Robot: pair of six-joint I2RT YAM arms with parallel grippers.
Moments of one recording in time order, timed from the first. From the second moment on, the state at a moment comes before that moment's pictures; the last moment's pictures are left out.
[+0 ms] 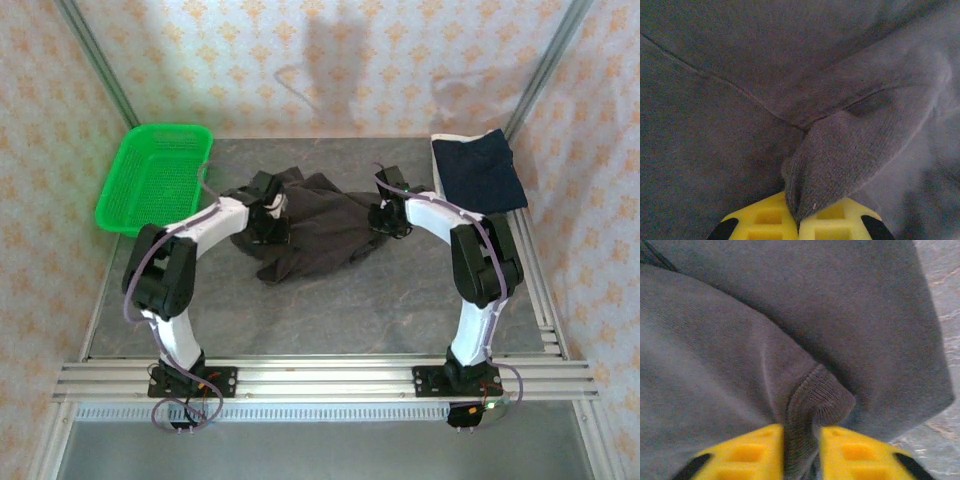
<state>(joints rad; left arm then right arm) -0.32 1.77 1.26 -0.68 0.21 -0.38 0.36 1.88 1.29 -0.58 -0.06 0.53</state>
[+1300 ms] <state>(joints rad) -0.01 1.60 1.41 -0.89 -0.03 -0.42 0.42 1.66 1.44 -0.72 -0.12 0.47</state>
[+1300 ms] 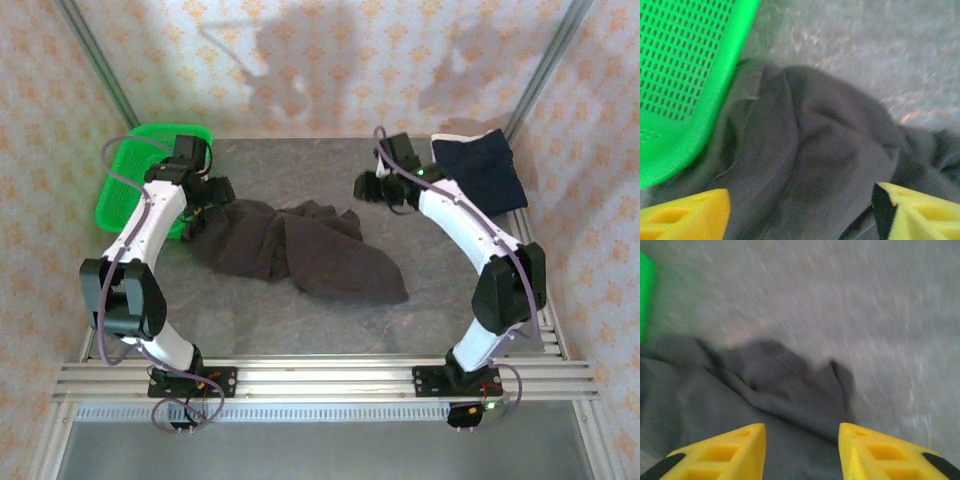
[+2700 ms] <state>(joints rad) -0.35 1.57 1.40 -0.81 -0.06 -0.09 0.77 1.44 1.15 -0.75 0.26 0.22</state>
